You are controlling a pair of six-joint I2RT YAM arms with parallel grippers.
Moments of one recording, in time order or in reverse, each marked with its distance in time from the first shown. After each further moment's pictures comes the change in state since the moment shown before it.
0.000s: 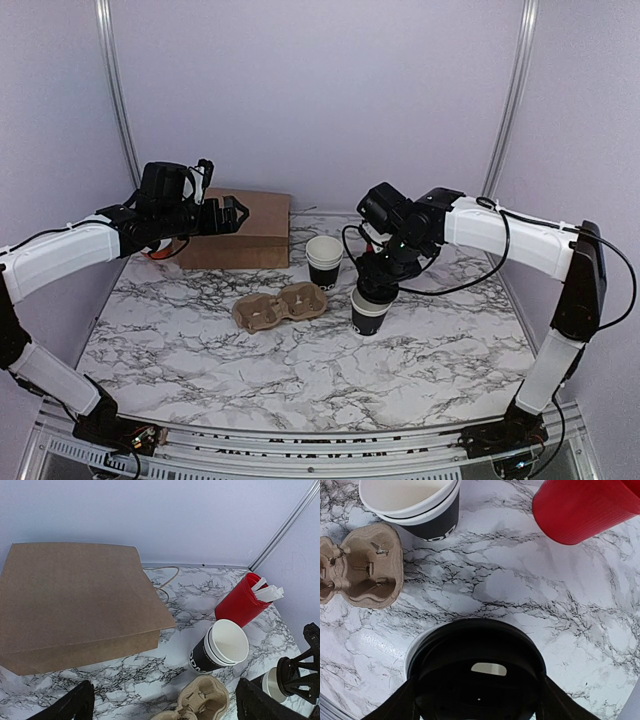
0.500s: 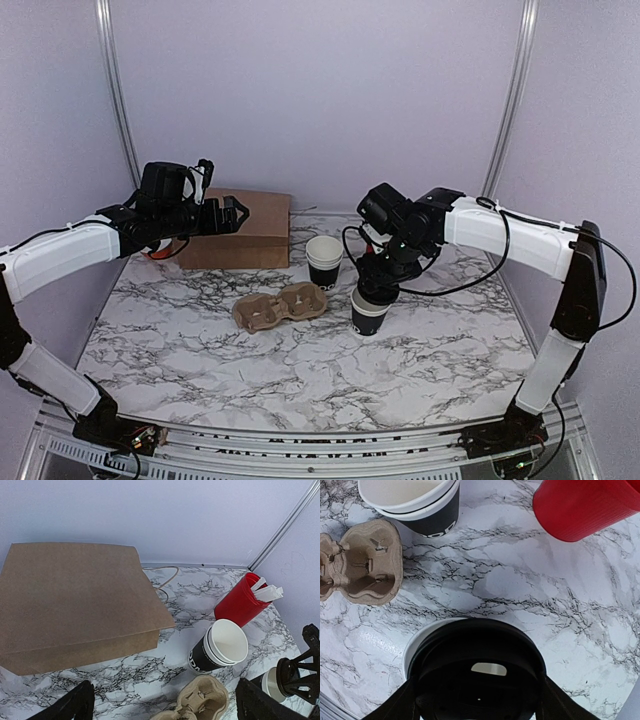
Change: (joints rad) left arm 0.000 0.000 0.000 0.000 0.006 0.000; right arm 0.000 0.000 0.000 -0.013 -0.005 0.000
